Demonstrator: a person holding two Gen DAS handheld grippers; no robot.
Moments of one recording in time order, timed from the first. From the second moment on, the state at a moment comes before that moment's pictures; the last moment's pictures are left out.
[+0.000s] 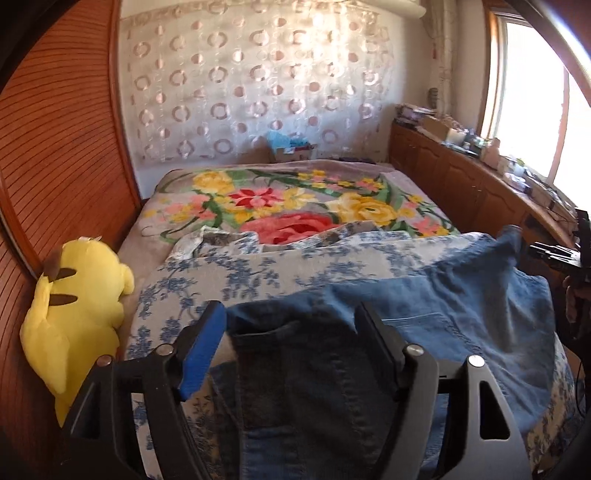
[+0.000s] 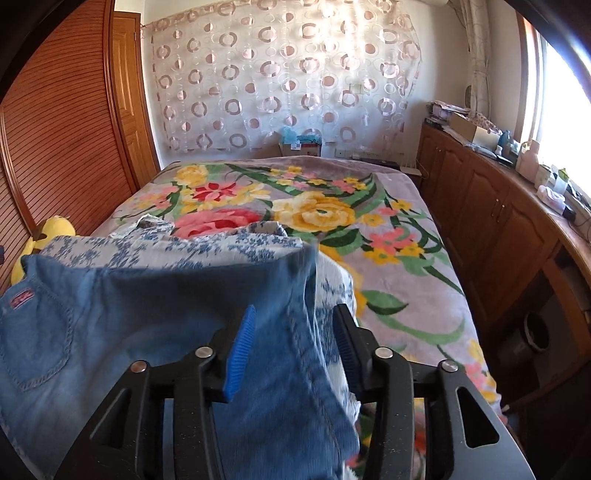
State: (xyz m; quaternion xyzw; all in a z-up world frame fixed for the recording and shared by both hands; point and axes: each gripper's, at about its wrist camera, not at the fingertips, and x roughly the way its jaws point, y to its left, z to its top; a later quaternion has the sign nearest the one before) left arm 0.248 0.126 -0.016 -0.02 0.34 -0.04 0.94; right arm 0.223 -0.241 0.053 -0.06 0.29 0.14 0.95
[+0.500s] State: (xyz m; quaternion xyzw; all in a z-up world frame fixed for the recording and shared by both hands) left arm 0.232 0.019 -0.024 0.01 0.34 -0.17 0.92; right arm 0.182 -0.270 0.038 -0.02 0.32 0.11 0.94
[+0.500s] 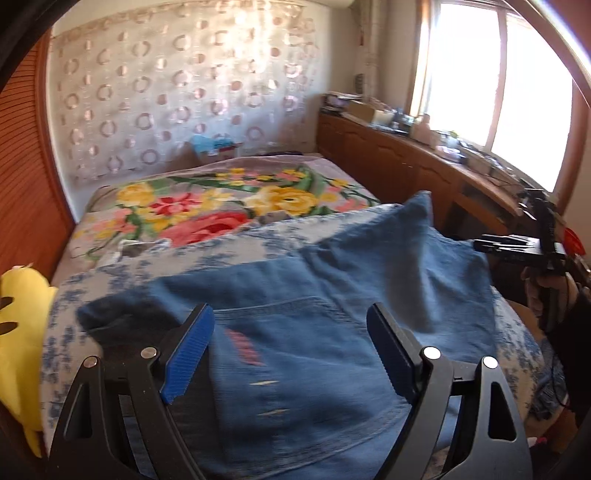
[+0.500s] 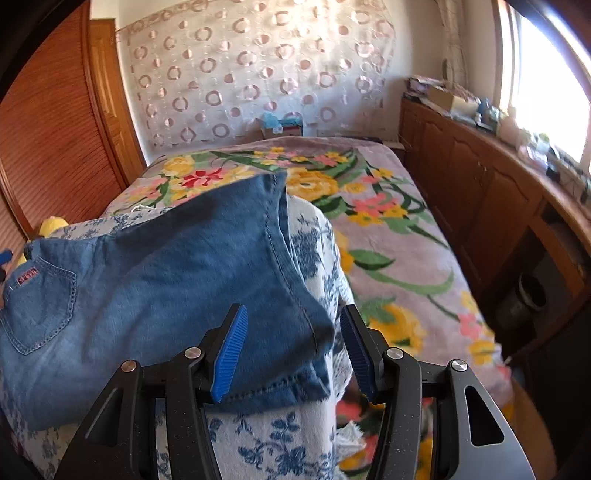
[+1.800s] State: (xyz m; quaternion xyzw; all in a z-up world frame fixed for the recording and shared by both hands) left arm 0.217 -0.032 -0.056 0.03 0.37 -0.20 0.91; right arm 0.168 -0.290 -0.011 0.06 0.38 0.08 0.92
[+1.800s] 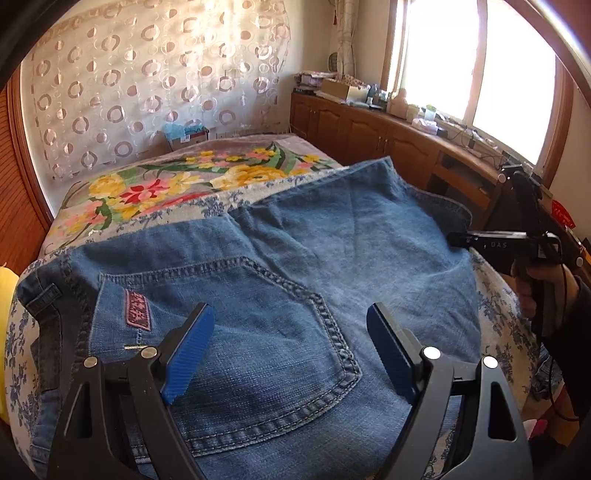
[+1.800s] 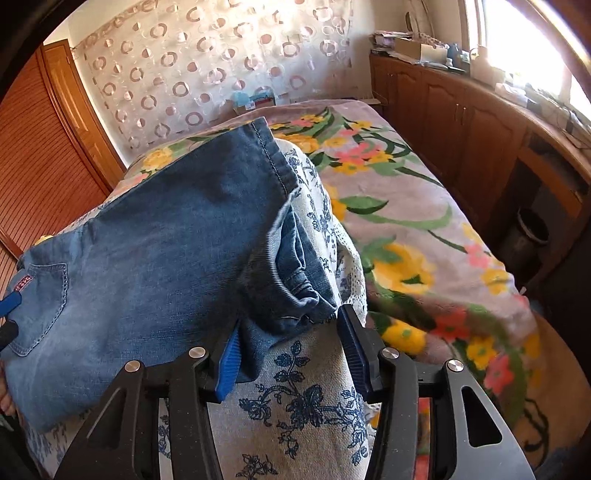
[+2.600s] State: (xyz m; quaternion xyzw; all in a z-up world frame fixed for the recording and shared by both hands) left arm 0.216 -0.030 -0.067 0.03 0.39 -0.20 0.90; right arm 0.142 -0.276 0.015 0.04 0.33 0.09 0.94
